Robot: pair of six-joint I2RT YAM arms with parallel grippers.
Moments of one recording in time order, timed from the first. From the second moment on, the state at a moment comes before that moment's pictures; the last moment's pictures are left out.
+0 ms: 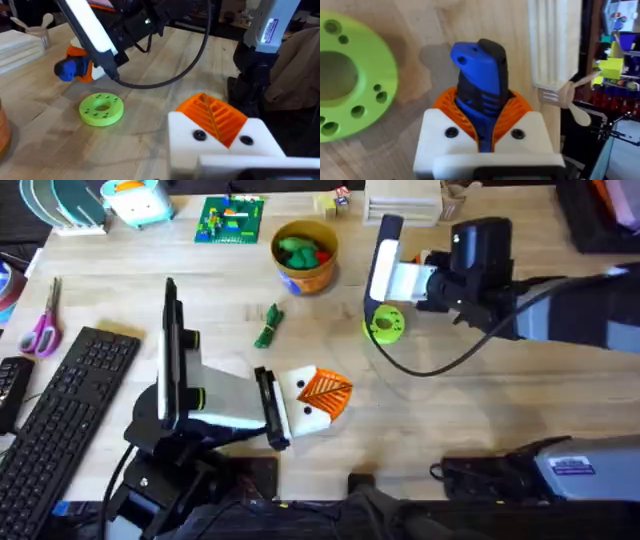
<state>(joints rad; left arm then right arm) -0.43 0.01 0.01 -0.07 0.86 -0.06 0.29 1.57 0.67 0.20 0.10 -1.20</state>
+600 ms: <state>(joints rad) -0.43 0.01 0.01 -0.07 0.86 -0.06 0.29 1.61 0.70 0.22 0.14 -1.20</state>
